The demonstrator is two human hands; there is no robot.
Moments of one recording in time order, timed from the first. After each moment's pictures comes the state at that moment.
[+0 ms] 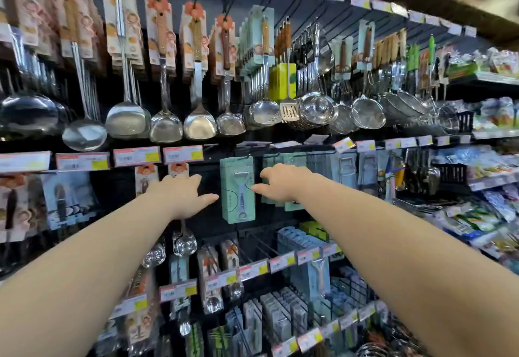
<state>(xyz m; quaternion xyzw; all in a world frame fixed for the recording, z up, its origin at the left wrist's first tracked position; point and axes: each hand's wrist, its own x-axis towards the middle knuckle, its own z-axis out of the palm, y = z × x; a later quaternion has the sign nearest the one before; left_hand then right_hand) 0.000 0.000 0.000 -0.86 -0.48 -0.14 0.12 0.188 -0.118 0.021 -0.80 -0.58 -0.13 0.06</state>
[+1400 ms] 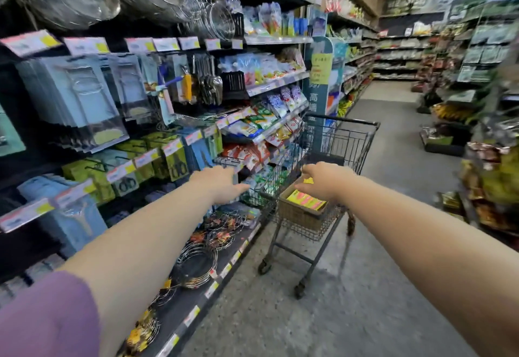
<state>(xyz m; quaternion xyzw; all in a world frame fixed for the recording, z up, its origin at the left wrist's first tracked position) 0.528 -0.367 -0.181 -0.99 -0.12 0.04 0.05 0.584 -0.602 -0.169 -0.97 -0.23 0.03 -0.01</state>
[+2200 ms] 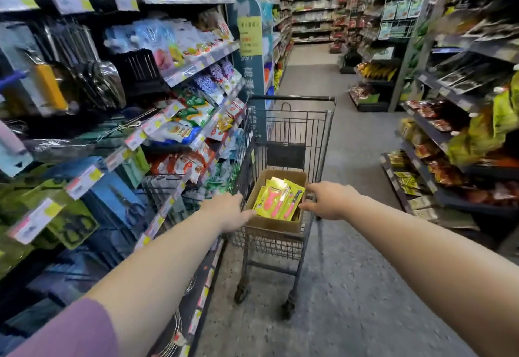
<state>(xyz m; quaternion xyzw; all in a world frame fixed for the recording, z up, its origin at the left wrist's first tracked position) 0.860 -0.349 -0.285 -0.99 0.07 0.13 0.02 0.855 -0.586 -0.276 -0.99 -0.06 0.10 0.05</state>
